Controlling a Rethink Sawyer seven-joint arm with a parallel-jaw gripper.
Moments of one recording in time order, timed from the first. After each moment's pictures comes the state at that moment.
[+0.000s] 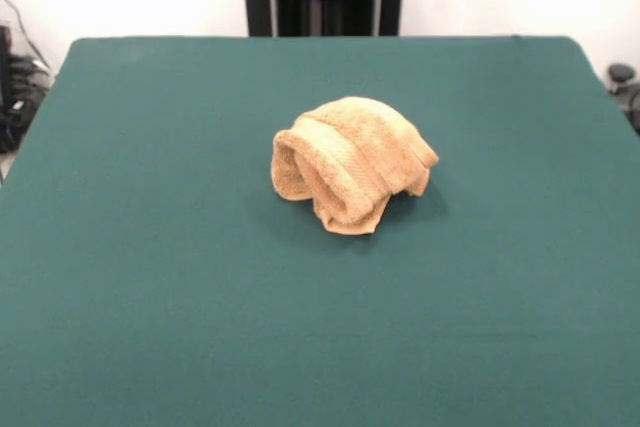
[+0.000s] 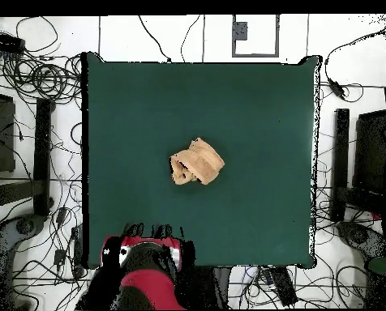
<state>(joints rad) 0.02 -1.47 -0.15 2.07 0.17 0.74 1.57</state>
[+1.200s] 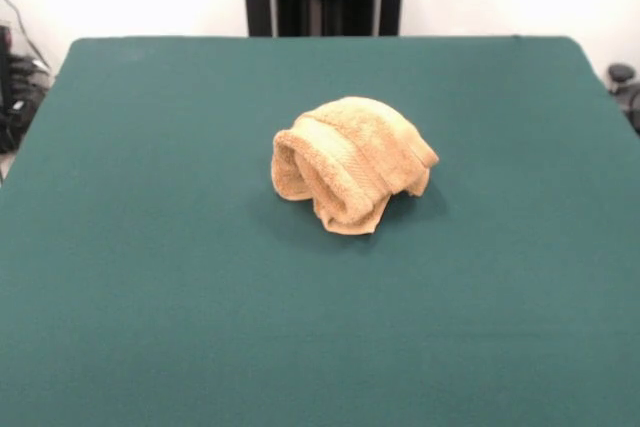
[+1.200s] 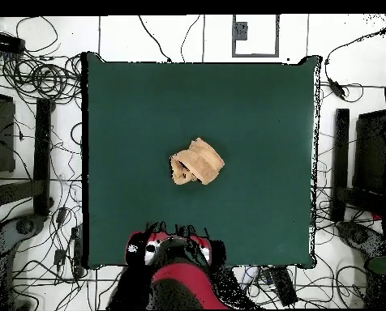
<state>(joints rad) -0.08 -1.47 -0.15 2.00 0.17 0.88 1.57</state>
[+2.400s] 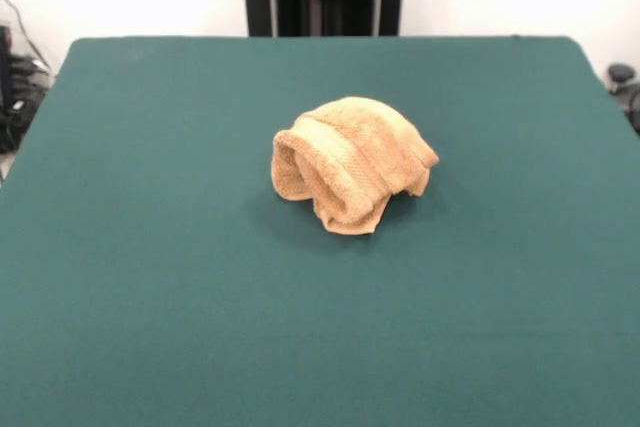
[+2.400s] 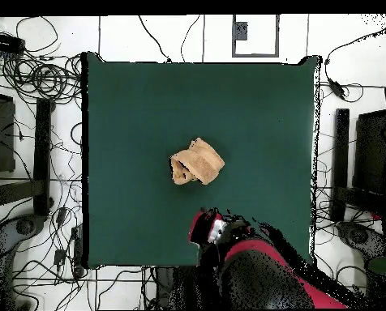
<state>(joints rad) -0.31 -1.40 -0.08 2.00 0.17 0.84 1.57</state>
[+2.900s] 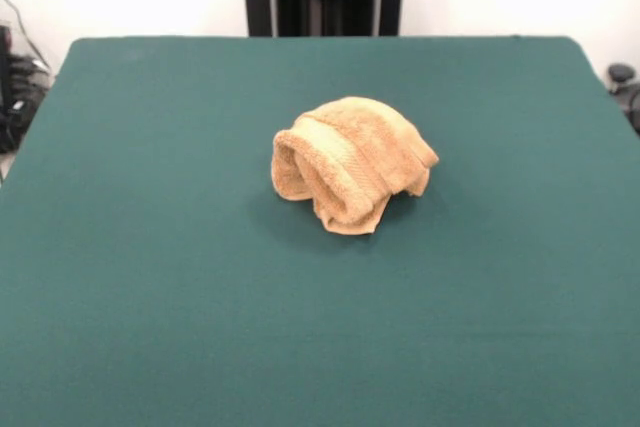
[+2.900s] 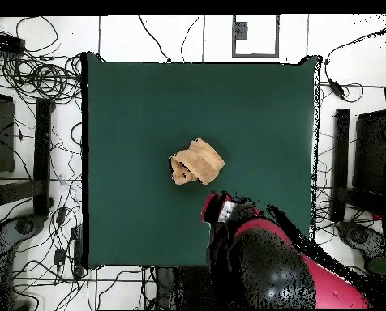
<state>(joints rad) -0.41 -1.34 0.02 2.04 0.17 0.67 1.57</state>
